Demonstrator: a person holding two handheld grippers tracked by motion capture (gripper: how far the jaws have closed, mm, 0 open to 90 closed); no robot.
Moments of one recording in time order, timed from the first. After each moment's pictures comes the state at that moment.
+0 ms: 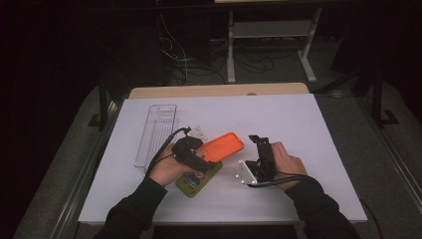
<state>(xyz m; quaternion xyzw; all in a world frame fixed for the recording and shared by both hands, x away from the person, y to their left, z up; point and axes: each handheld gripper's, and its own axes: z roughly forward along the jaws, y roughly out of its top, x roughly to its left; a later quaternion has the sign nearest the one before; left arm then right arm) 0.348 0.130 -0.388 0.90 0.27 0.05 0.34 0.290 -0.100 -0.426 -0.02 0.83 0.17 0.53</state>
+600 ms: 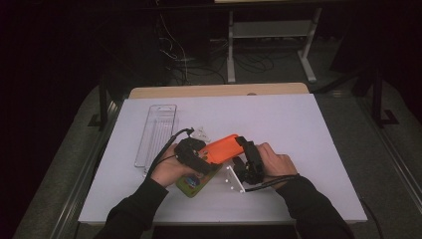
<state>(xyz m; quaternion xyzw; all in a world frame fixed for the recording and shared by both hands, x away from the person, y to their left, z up) 0.344 0.124 -0.386 0.91 0.24 0.05 0.34 0.284 -0.072 -0.427 -0.07 0.79 0.17 0.58</state>
